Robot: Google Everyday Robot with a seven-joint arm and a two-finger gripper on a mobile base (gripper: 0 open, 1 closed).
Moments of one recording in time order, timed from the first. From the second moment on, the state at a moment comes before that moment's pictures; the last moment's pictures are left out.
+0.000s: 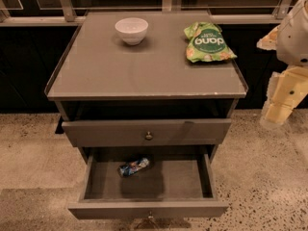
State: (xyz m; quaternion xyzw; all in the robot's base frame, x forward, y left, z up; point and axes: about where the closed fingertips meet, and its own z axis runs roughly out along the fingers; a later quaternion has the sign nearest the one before) arm 0.438 -0.217 0.976 -0.60 0.78 -0.03 0.16
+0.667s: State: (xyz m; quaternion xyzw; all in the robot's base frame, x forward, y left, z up) arm 0.438 -0.216 0.967 -0.60 0.78 -0.03 0.18
